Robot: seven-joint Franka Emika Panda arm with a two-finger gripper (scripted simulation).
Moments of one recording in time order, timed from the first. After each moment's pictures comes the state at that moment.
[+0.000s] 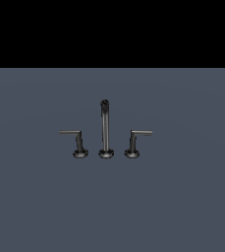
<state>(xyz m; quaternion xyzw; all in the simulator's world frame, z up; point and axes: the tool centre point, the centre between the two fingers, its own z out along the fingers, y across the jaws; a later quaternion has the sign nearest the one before) -0.244 0.038 0.443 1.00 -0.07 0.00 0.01</state>
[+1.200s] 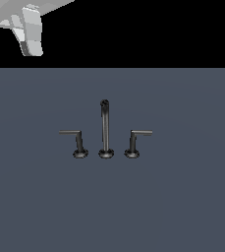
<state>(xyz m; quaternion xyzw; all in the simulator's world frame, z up) -0.184 0.119 0.318 0.95 -0.32 0.00 0.01</state>
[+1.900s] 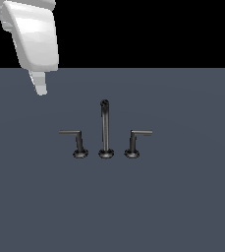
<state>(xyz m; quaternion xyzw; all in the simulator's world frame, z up) -0.135 0.147 0.252 0.89 -0.45 0.00 0.00</state>
